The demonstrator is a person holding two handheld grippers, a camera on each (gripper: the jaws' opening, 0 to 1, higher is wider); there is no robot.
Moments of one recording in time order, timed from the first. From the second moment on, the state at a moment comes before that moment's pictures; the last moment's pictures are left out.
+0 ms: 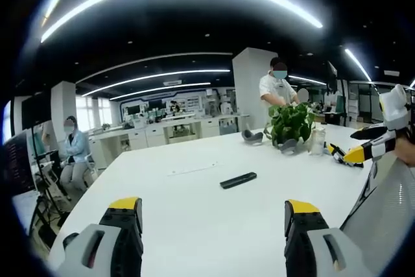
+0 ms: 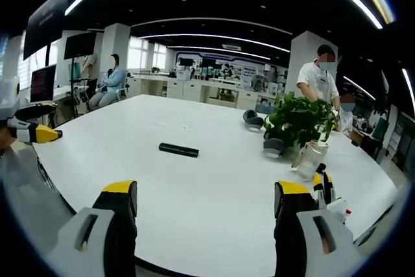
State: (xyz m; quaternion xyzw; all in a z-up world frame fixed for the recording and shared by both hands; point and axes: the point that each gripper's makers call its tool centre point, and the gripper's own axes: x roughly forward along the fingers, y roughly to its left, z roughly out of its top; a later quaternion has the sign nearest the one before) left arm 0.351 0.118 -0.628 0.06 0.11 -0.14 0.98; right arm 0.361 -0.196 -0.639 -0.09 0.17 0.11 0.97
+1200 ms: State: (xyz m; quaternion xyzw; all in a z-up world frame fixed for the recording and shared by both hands) left arm 0.350 0.113 -0.638 0.07 0.14 -0.15 0.98; right arm 0.360 -0.192 -0.645 -0.11 0.19 0.12 0.97
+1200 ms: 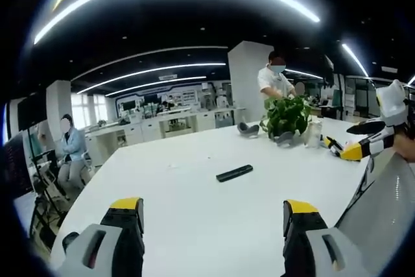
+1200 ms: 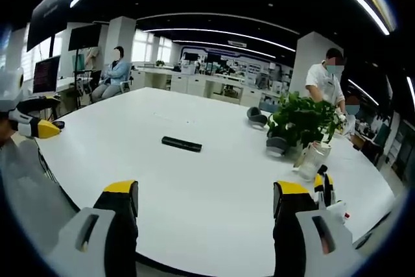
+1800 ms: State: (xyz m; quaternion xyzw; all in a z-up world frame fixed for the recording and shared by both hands) left arm 0.350 0.113 -0.639 0.08 0.14 -0.16 0.98; right arm 0.360 -0.192 -0.644 -0.11 0.19 0.12 0.97
